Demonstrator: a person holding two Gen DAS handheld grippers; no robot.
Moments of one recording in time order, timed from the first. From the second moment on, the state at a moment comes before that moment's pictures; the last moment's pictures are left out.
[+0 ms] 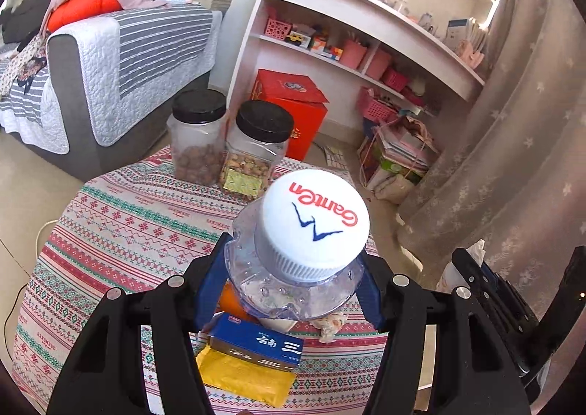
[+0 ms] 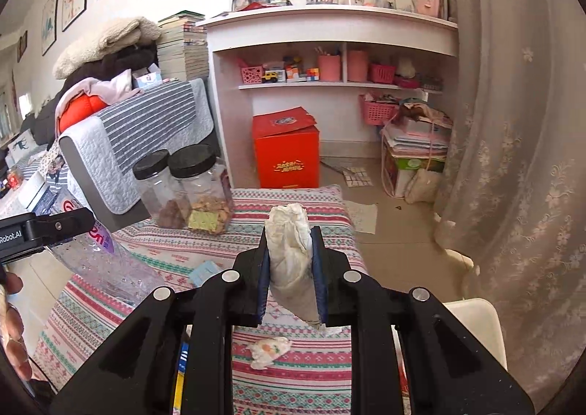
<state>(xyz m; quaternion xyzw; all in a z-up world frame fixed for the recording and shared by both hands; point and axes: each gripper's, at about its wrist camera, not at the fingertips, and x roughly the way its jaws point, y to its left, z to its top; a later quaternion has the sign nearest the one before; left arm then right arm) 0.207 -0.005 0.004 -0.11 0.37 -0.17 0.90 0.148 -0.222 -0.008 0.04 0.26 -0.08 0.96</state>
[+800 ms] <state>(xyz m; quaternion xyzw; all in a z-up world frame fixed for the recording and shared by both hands) 0.170 -0.192 -0.030 -0.04 0.42 -0.30 0.86 0.057 -0.390 -0.044 0.13 0.30 -0.29 0.90</state>
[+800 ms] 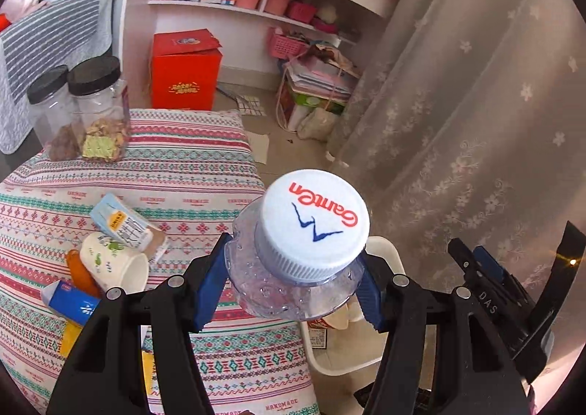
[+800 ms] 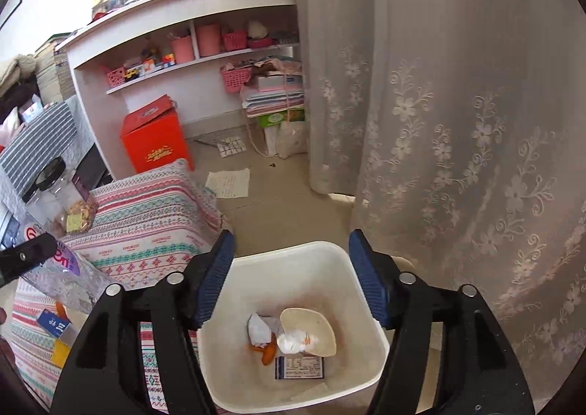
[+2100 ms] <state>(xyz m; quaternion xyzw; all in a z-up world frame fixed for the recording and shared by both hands) 0.153 -0.292 -0.074 0.05 0.48 -0.30 0.82 0.021 -0.418 -0.058 0.11 0.33 -0.42 0.84</state>
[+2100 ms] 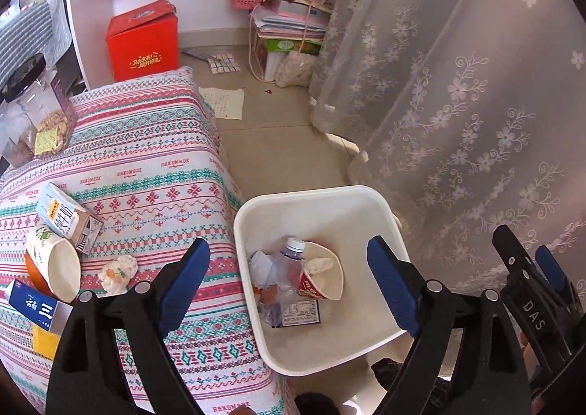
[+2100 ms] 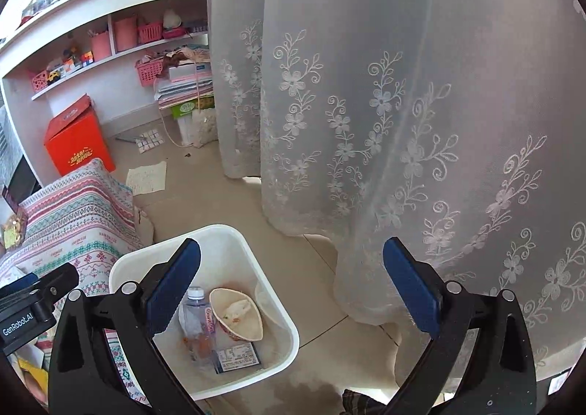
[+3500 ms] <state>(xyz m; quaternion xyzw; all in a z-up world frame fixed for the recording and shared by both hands) 0.302 -0.048 -0.175 -0.26 0.66 -0.02 0.71 0.133 -0.312 -0.096 0.05 0.43 -0.25 0.86</state>
